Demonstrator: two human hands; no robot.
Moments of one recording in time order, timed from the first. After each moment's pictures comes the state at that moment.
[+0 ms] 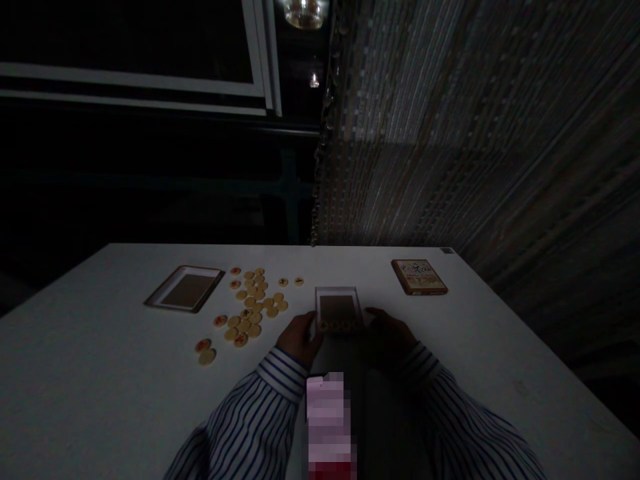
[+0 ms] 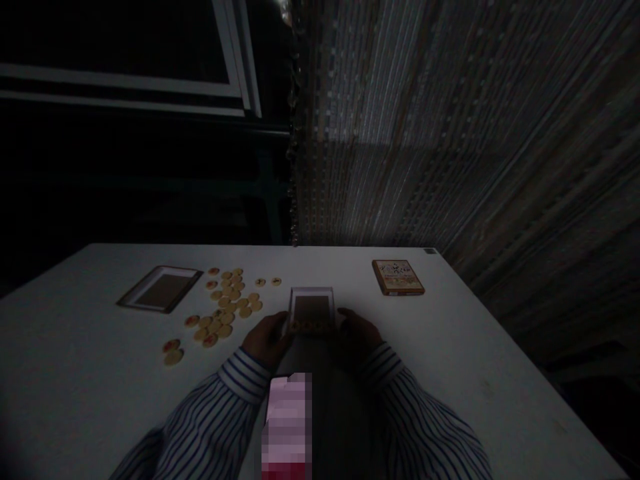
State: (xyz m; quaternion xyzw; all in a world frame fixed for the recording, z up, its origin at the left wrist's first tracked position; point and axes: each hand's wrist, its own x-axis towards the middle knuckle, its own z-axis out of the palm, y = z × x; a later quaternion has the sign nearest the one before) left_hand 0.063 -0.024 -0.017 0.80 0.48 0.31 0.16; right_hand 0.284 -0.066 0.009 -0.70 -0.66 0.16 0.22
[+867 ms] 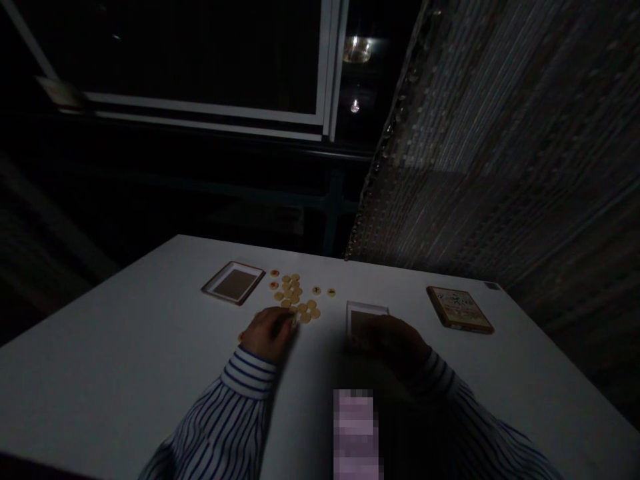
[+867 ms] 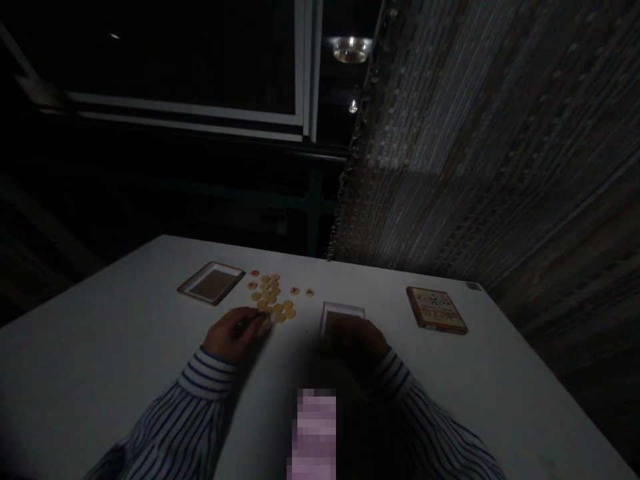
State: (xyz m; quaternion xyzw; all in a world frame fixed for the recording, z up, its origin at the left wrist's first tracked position) left_hand -0.043 -0.017 0.026 0.72 0.54 0.42 0.05; right_hand 0.229 -0.040 0.071 -0.49 -0.85 0.00 0.21
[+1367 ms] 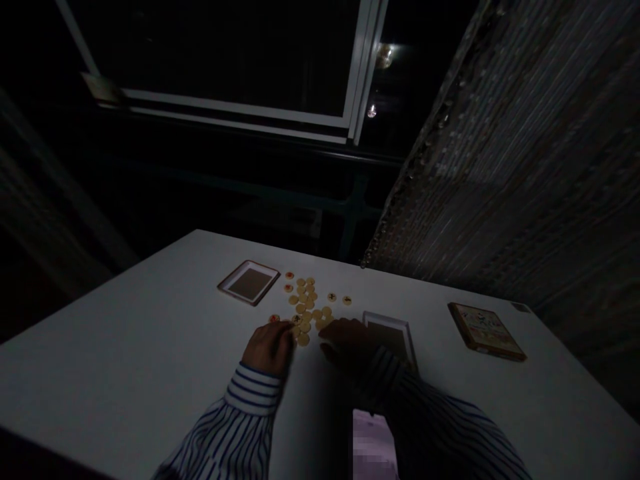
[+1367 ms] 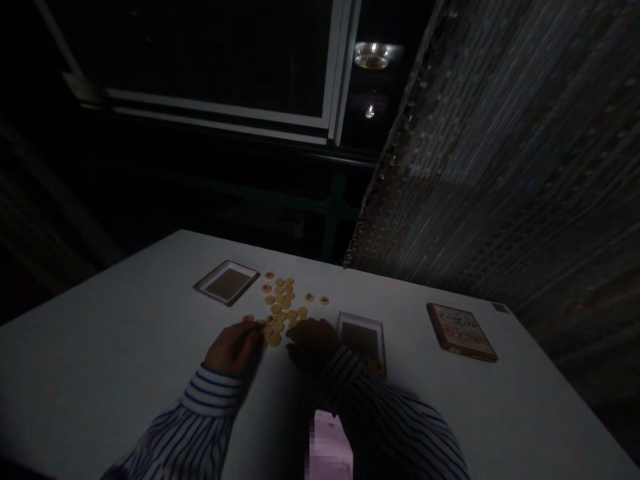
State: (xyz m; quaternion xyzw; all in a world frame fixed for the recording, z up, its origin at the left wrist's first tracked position) left_hand -0.067 -0.023 -0.011 0.69 0.57 0.45 0.00; right_hand 0.126 -0.010 0.064 -0.42 -0.91 0.01 0.05
